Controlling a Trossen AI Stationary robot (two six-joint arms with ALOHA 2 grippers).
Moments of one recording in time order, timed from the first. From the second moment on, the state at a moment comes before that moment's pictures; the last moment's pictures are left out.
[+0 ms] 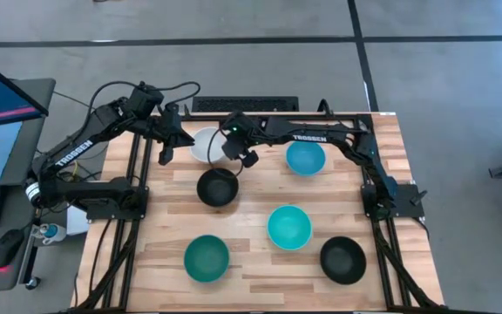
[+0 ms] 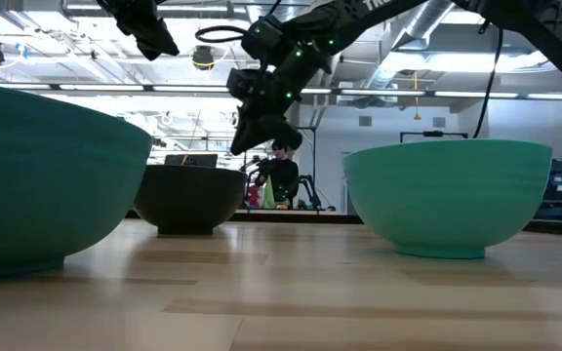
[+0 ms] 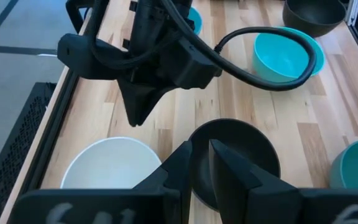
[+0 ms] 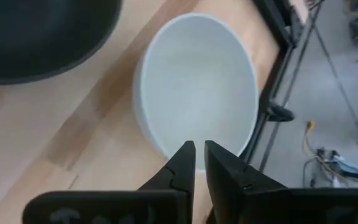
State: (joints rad) left arm 0.71 1.04 1.18 -0.93 0.51 0.44; right arm -0.27 2.17 1.85 -0.53 0.02 -1.11
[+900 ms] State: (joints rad) left arm 0.71 1.04 1.18 -0.91 0.51 0.37; right arm -0.28 2.17 1.85 -0.47 -0.03 -0.92
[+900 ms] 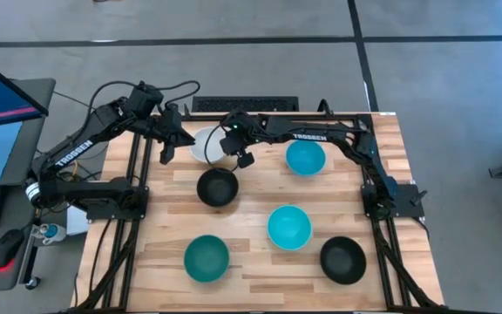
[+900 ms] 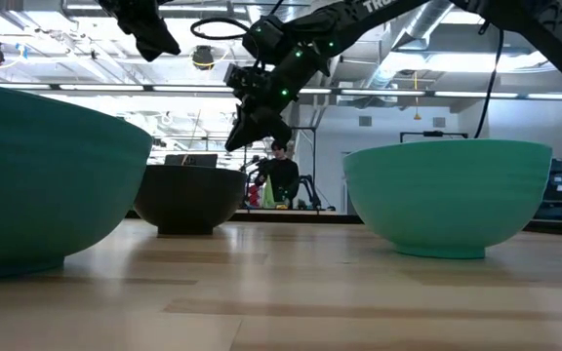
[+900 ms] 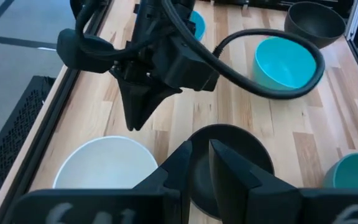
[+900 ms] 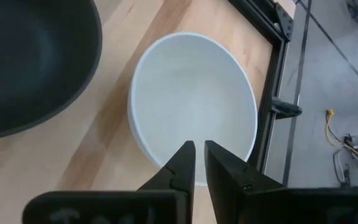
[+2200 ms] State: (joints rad) left arm 0.71 1.04 1.18 -0.91 0.54 0.41; right arm -0.13 2.16 1.99 -0.99 -0.11 -0.55
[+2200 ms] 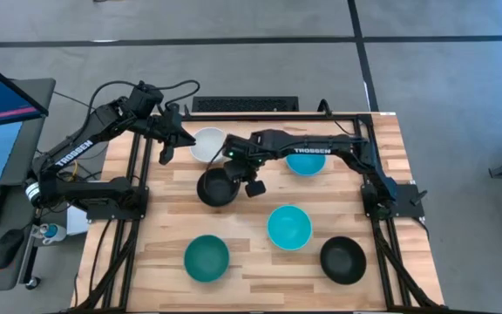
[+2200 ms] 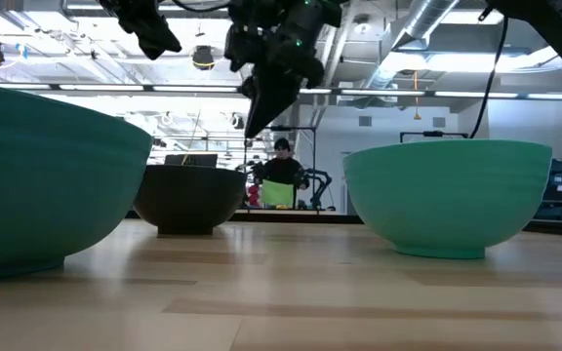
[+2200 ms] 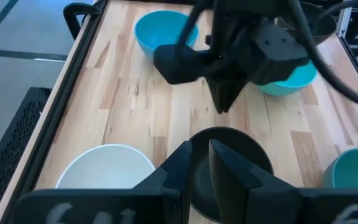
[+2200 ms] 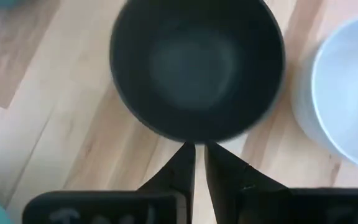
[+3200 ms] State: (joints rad) left arm 0.71 1.04 1.18 -0.95 0.54 0.42; right arm -0.21 2.08 1.82 -0.75 -0.40 -0.39
